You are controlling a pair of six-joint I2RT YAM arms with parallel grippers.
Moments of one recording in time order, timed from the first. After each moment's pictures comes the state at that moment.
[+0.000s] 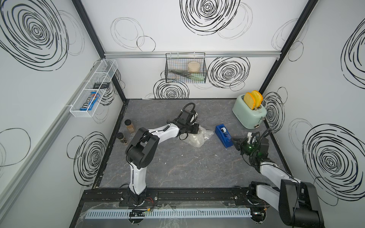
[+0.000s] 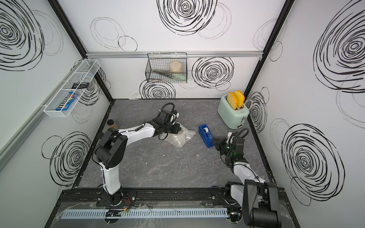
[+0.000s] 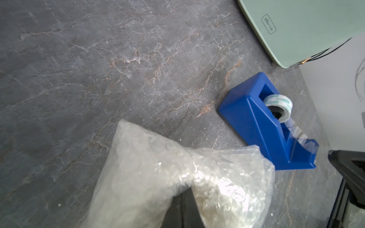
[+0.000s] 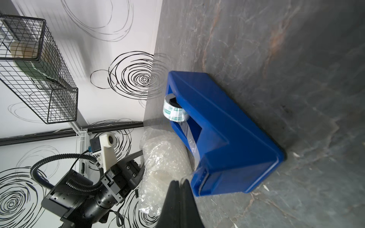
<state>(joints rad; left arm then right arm) -0.57 1.96 1.32 -0.16 0.27 -0.41 -0.11 1.10 0.28 0.35 -0.62 1.13</state>
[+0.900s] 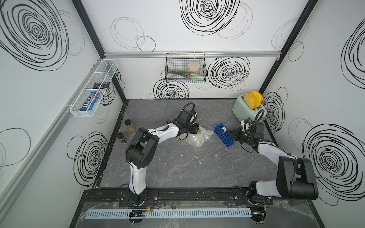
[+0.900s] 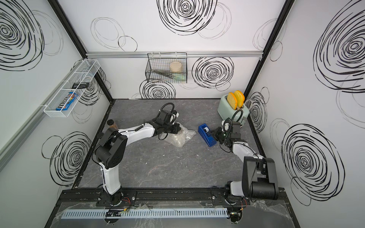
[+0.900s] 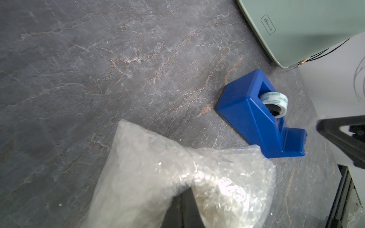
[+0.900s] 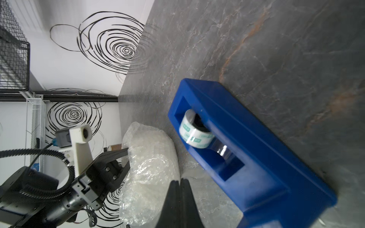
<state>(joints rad) -0.57 1.96 1.31 -0.16 0.28 -0.41 -0.06 1.33 0.63 0.02 -0.66 0.79</state>
